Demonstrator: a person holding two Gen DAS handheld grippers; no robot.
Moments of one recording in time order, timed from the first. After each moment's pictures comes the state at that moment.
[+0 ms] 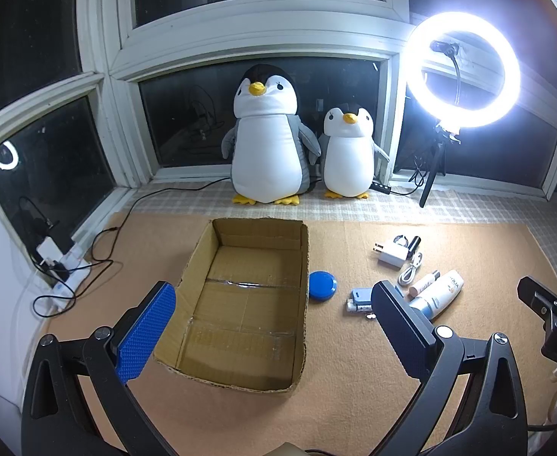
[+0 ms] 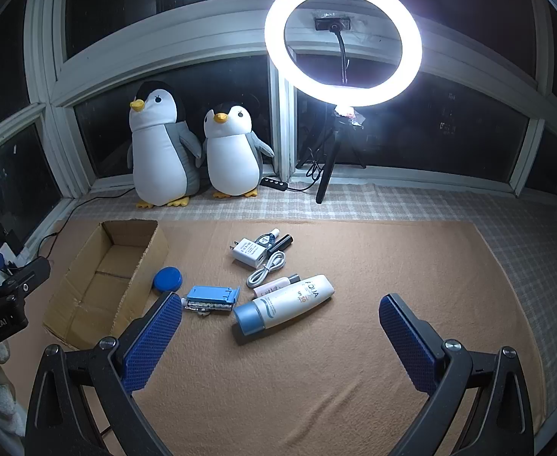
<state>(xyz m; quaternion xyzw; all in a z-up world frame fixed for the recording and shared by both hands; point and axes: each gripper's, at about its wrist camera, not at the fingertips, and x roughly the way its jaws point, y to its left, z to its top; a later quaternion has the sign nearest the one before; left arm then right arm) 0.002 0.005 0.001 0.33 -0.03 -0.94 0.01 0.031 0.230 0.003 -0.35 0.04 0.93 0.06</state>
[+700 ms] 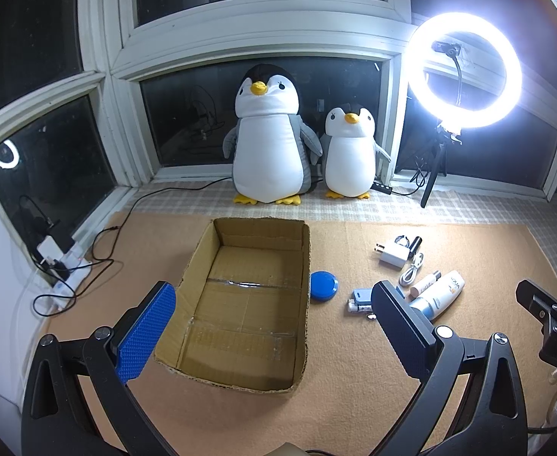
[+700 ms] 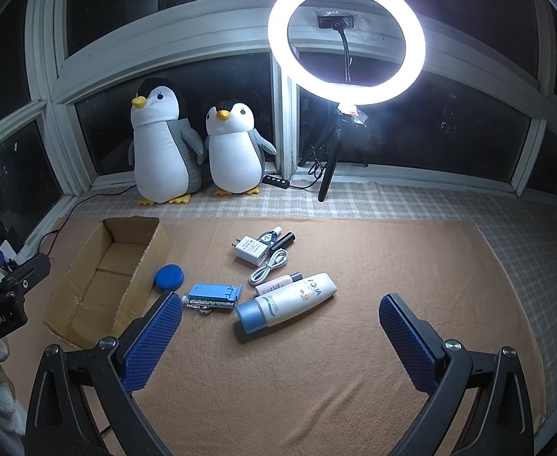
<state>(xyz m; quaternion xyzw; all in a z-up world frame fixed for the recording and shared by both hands) 0.002 0.003 0.001 0.34 -0.03 -0.94 0.01 0.031 0.226 0.001 -0.36 0.03 0.93 0.06</state>
